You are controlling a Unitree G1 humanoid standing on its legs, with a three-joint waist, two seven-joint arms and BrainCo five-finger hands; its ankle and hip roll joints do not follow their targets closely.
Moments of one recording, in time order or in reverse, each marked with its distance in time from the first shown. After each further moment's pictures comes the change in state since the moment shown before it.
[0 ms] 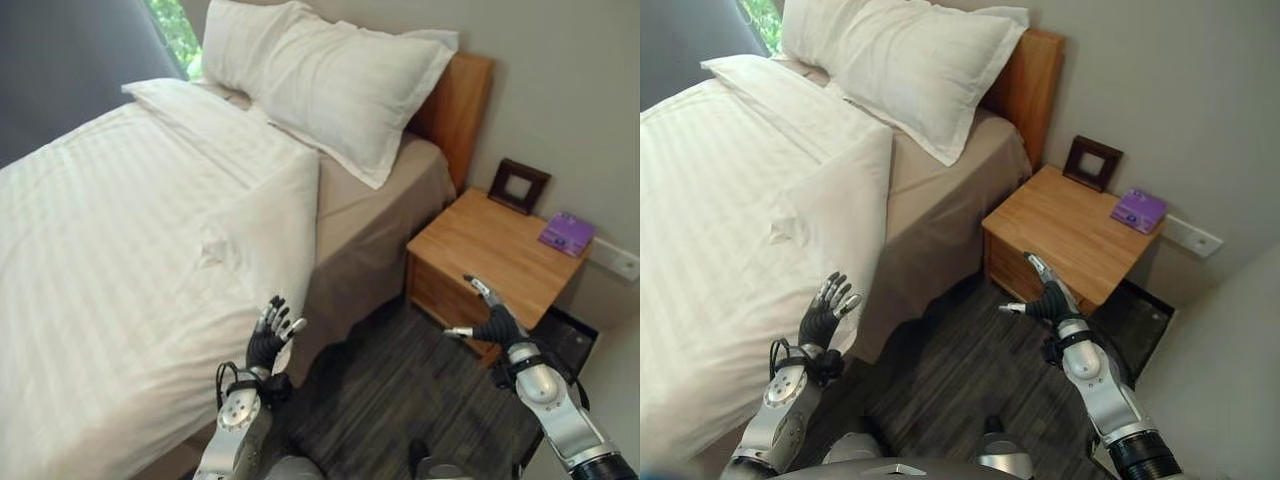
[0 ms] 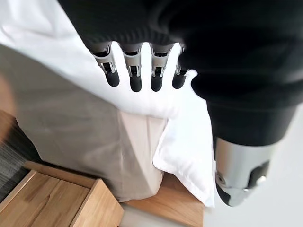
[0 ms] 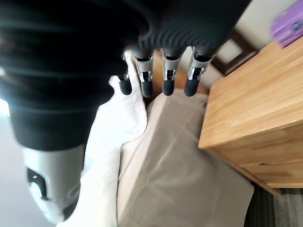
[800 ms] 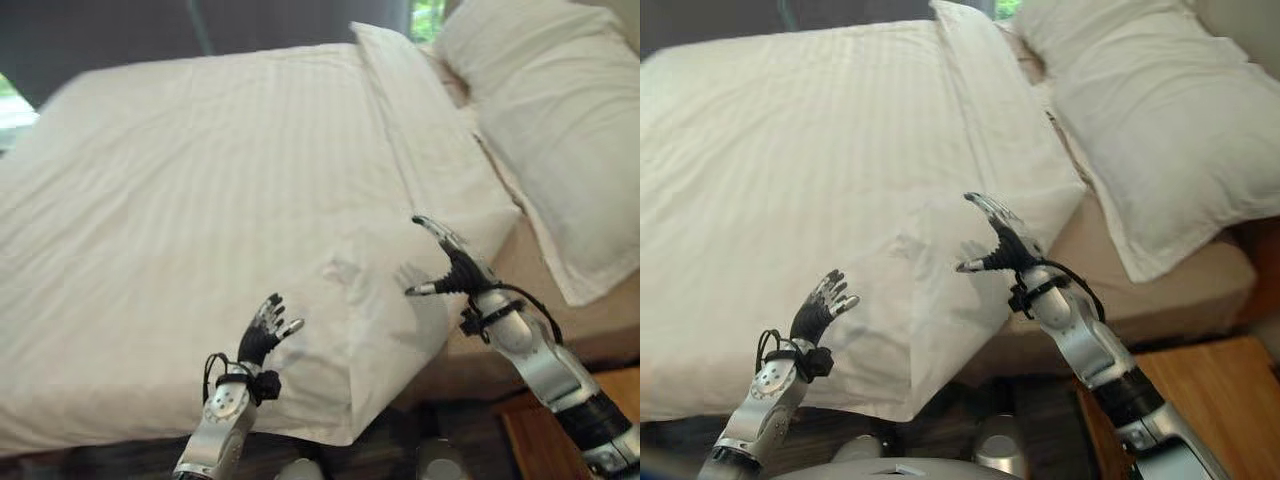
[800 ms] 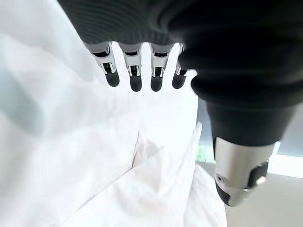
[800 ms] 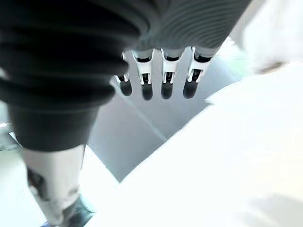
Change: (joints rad) left arm -0.009 0.055 -0.032 0.017 0.017 0.027 -0.038; right arm -0.441 -0.063 0.225 -0.104 -0.136 -0.024 -0.020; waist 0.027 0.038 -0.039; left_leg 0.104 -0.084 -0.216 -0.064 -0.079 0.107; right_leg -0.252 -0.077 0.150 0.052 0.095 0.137
